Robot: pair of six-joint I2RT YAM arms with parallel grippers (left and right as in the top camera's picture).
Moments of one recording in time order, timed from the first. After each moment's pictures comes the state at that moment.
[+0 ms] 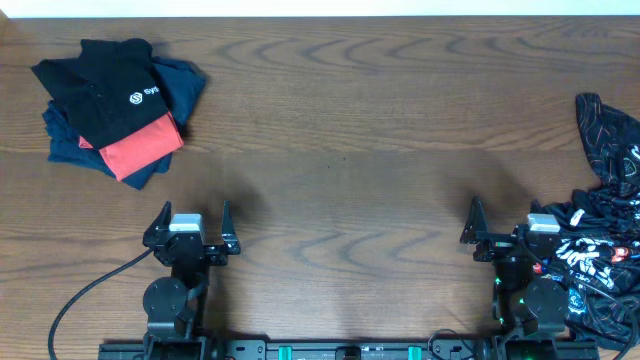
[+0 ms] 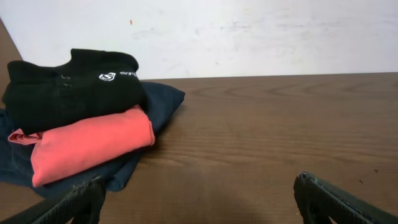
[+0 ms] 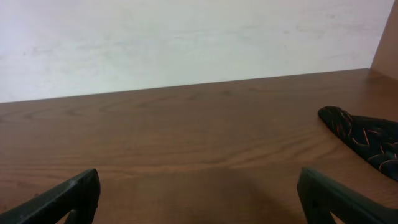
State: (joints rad) left arm -0.04 0.01 0.03 -0.14 -0.03 0.01; right arm 0.02 0.01 0.01 -0.07 0.06 0.12
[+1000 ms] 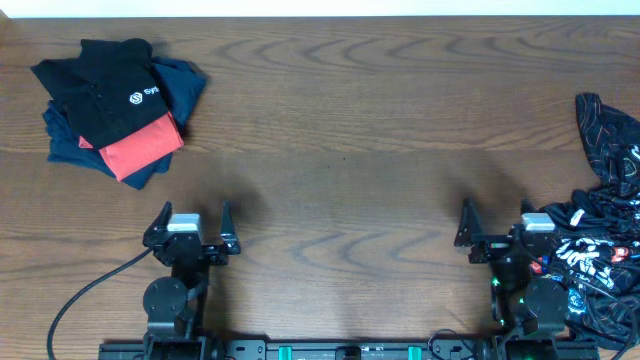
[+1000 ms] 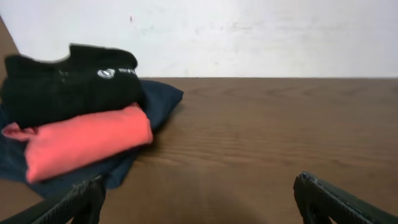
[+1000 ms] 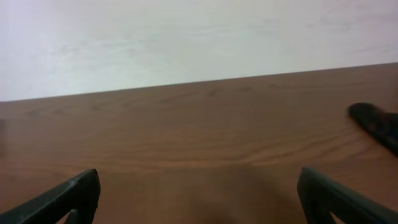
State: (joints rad) left arm -0.04 0.01 0.03 -0.14 -0.03 -0.04; right arm 0.02 0.01 0.01 -0.09 -0.04 0.15
